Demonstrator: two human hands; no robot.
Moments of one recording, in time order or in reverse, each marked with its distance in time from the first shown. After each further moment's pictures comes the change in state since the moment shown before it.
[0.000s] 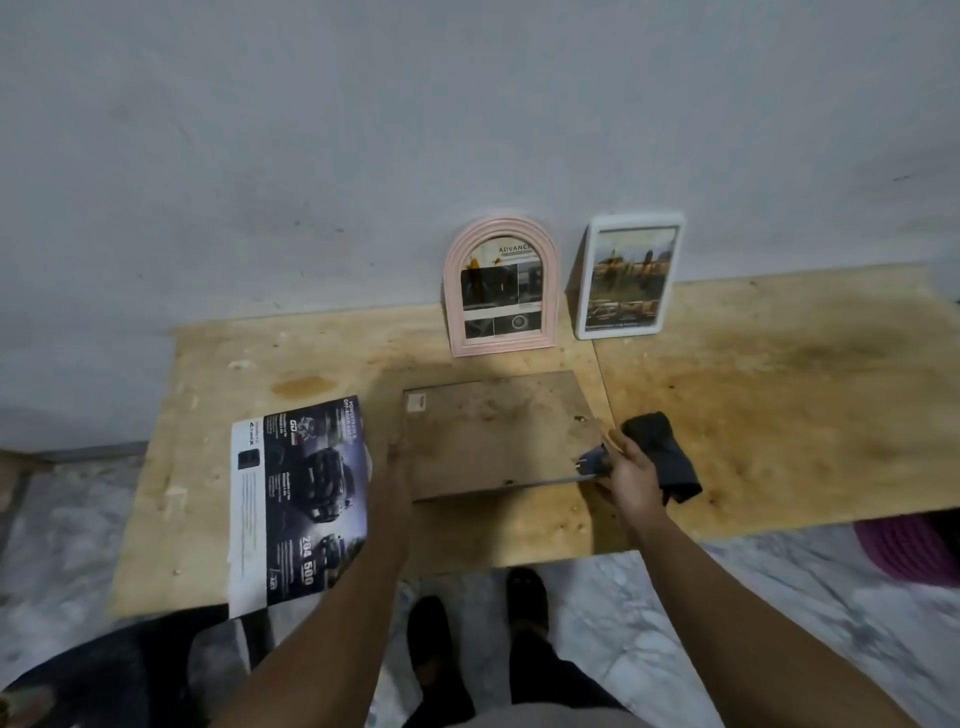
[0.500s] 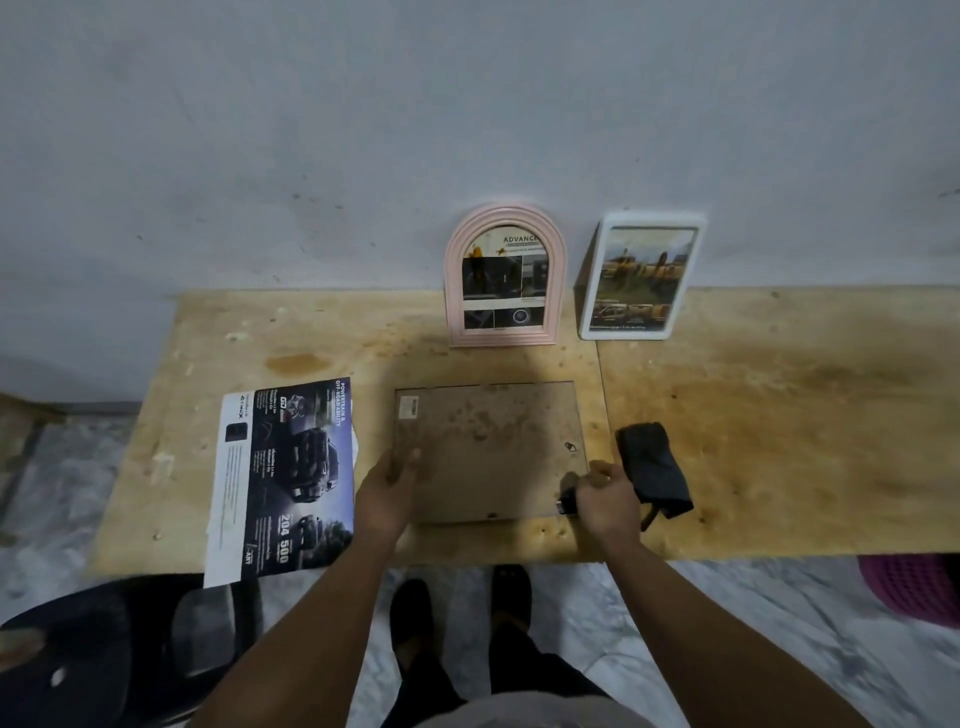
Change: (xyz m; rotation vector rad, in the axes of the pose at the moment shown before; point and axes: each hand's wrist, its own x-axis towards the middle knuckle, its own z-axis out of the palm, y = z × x) left_hand -0.009 -0.007 0.020 0.328 0.016 0.031; right_hand 0.021 0.031 -0.009 -0.624 0.058 -0.103
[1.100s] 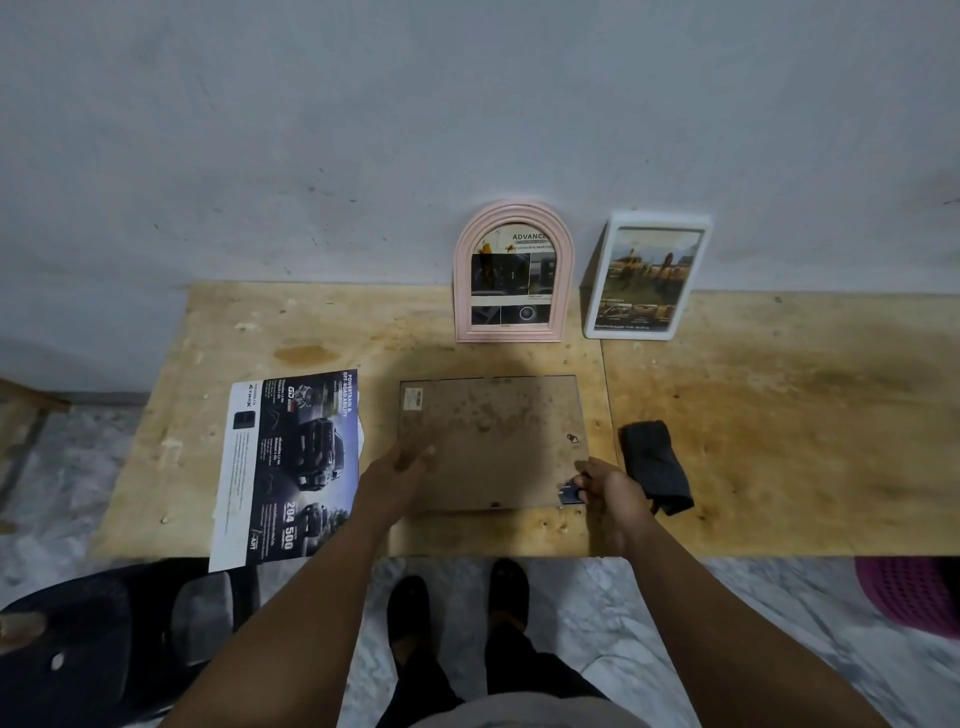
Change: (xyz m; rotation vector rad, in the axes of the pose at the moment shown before) left_hand 0.013 -0.005 -0.013 0.144 -0.144 0.048; right_hand 0.022 0.008 -0.004 0.528 -0.244 0.290
